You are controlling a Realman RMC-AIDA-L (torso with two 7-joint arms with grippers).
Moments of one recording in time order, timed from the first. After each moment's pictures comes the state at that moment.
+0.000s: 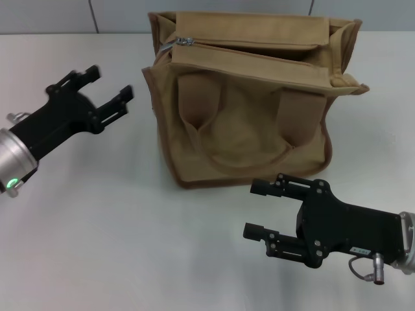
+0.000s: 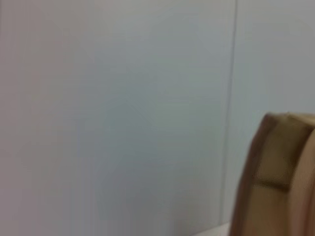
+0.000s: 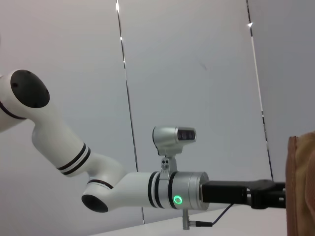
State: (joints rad) left arm -0.52 -2.07 0.34 0.24 1.75 1.36 -0.74; right arm 0.45 2.09 -0.66 -0.17 -1.89 -1.77 0.69
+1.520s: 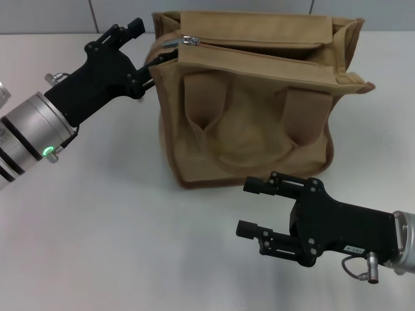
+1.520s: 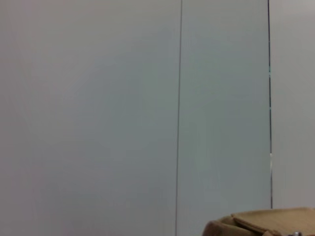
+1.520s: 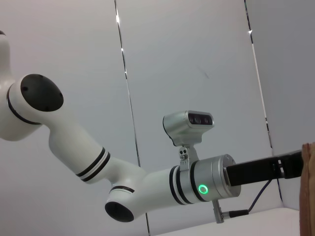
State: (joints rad) left arm -0.63 -2.08 0.40 0.16 1.63 1.43 -0.68; right arm 0.48 2.09 -0.65 -0.13 -1.89 -1.77 0.69
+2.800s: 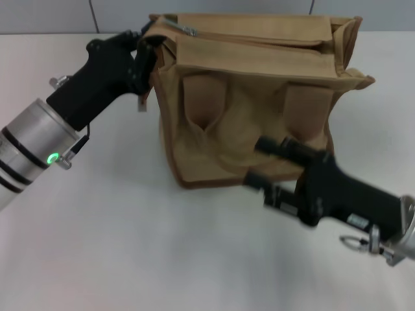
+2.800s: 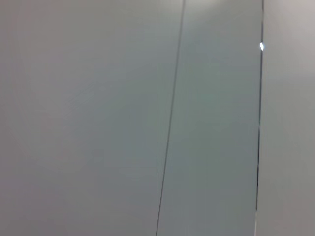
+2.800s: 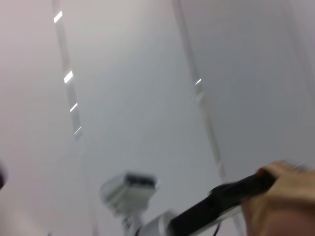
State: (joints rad) left arm -0.64 -2.08 0.40 0.04 1.54 1.56 -0.71; right arm 0.48 2.09 -0.46 -0.02 -1.89 -1.79 0.72
